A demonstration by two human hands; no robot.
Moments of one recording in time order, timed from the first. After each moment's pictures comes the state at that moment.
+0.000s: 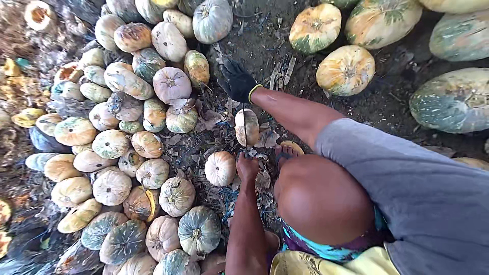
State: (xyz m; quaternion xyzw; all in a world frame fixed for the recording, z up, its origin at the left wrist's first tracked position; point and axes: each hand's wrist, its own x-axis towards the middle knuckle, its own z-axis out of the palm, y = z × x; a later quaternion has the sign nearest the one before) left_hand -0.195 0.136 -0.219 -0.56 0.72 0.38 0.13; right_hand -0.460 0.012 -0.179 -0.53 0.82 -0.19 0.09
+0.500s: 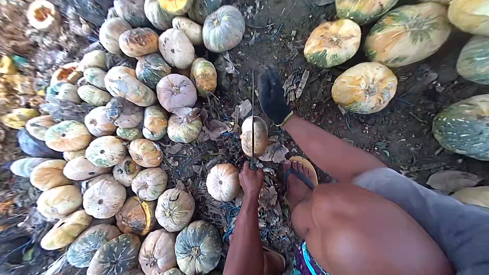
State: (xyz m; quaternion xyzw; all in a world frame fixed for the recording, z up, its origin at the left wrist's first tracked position) left_hand -0.209 0.107 -0.222 -0.54 0.75 0.38 0.09; right_hand -0.463 0.052 -0.173 -0.33 0.80 -0.50 0.02
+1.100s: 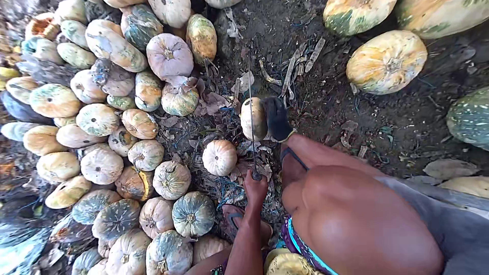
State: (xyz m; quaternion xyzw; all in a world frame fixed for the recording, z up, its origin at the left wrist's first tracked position) left_hand -0.127 0.203 -0.214 -0.59 0.67 0.45 0.06; right_hand -0.361 0.147 -0.236 -0.25 0.80 -0.49 0.23
